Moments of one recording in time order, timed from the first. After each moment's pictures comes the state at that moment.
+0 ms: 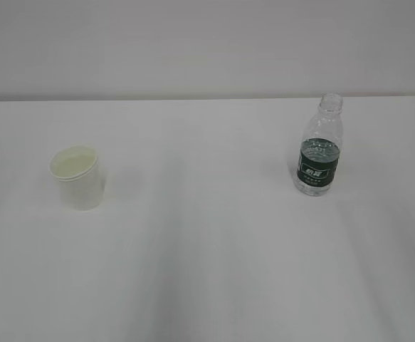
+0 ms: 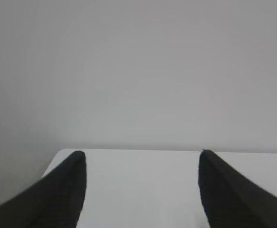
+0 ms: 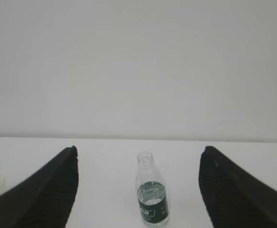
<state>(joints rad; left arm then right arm) -0.08 0.38 -0.66 0.45 0.46 -0.43 0.22 0.41 -0.65 -0.08 0.43 0.11</state>
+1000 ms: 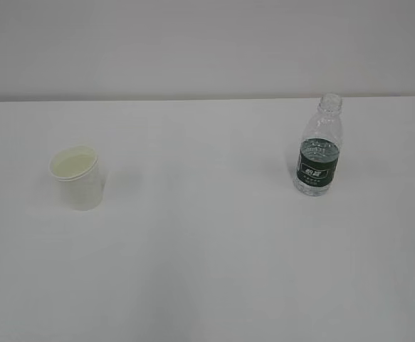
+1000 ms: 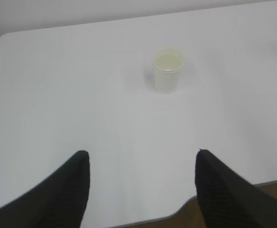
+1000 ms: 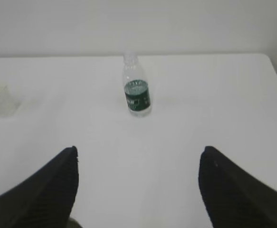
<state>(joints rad) -0.08 0.16 -0.82 -0.04 1.25 0.02 0.22 0.03 -0.78 -0.07 1.23 0.09</state>
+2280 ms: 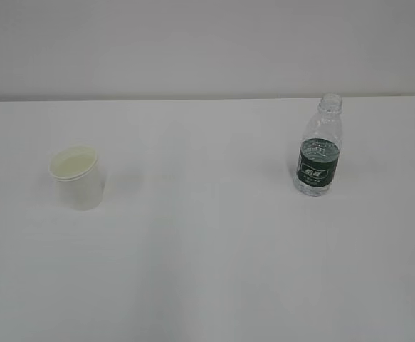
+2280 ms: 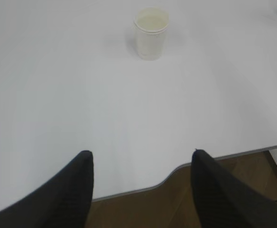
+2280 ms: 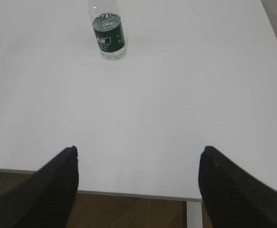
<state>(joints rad) -0.08 0.03 -0.64 -0.08 1.27 0.02 0.22 -0.02 -0.61 -0.14 1.28 0.12</state>
